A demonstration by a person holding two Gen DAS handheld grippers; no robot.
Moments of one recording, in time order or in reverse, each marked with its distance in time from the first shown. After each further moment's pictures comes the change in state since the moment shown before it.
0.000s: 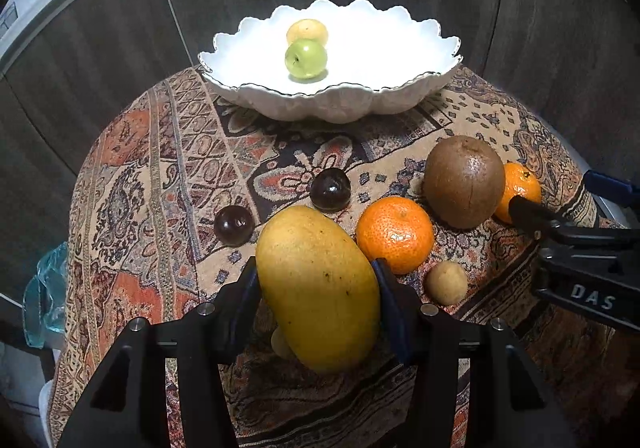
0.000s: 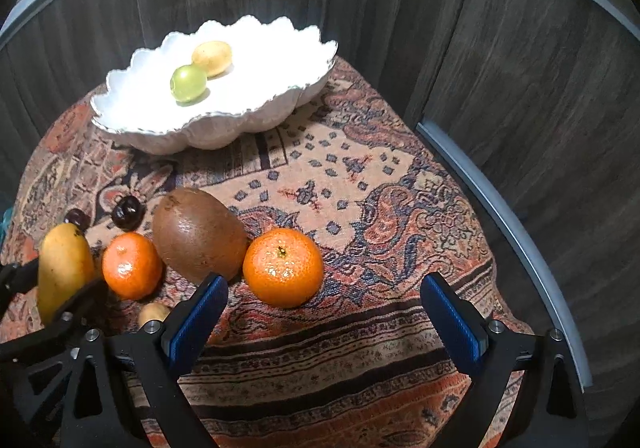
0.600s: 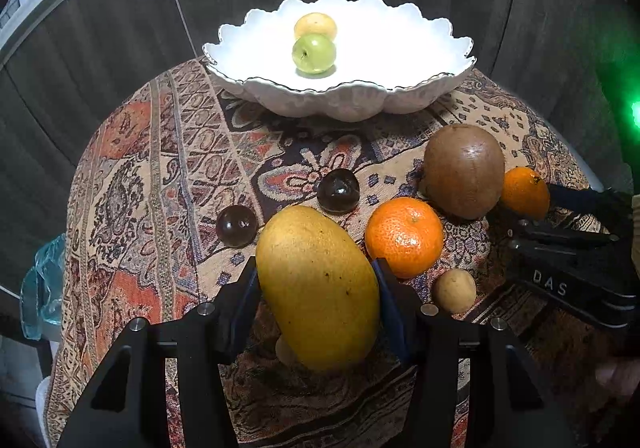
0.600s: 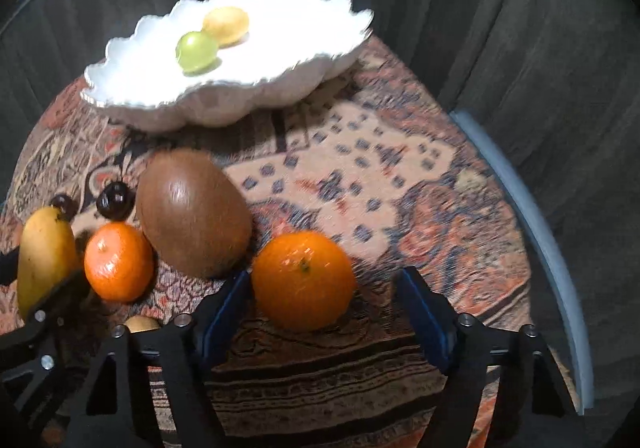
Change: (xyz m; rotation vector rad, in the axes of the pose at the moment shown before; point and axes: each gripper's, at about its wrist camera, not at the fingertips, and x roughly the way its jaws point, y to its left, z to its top) left arm 0.007 0.005 0.003 -0.026 0.020 -0.004; right arm 0.036 0.009 0.006 -0.045 0.060 0.084
